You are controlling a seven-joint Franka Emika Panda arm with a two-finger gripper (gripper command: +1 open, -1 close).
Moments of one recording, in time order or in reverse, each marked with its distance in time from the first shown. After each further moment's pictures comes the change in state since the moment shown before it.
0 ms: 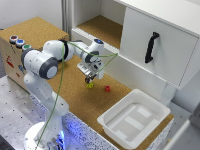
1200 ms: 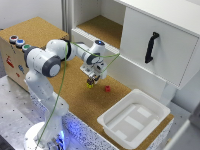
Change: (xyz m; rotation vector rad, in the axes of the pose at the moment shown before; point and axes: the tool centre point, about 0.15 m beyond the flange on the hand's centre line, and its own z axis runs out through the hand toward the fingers) arm 0.027 0.005 -0.042 0.006 0.086 -0.080
